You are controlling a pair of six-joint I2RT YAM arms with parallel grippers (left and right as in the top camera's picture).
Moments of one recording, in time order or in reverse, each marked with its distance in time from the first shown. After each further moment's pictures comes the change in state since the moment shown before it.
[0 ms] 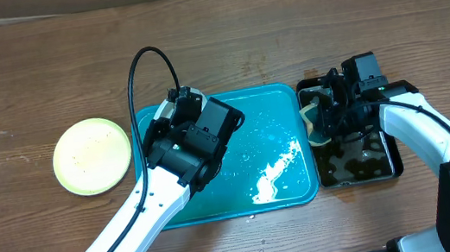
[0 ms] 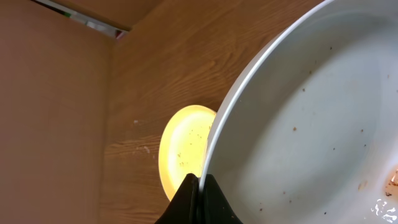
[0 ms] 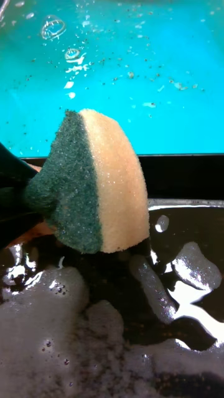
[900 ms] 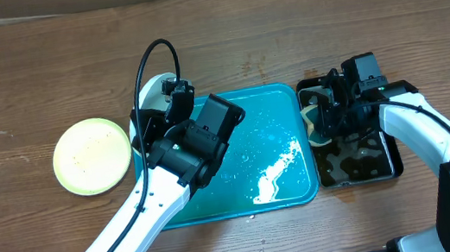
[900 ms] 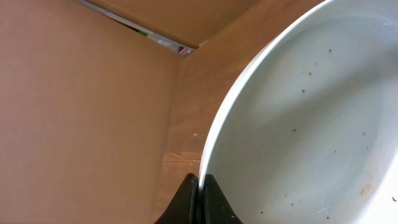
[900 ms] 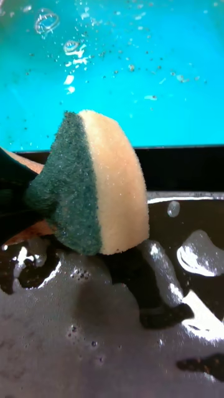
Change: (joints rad) left arm 0.000 0.000 0.000 0.060 -0.266 0.068; right arm 0.000 0.000 0.000 -0.006 0.027 0.000
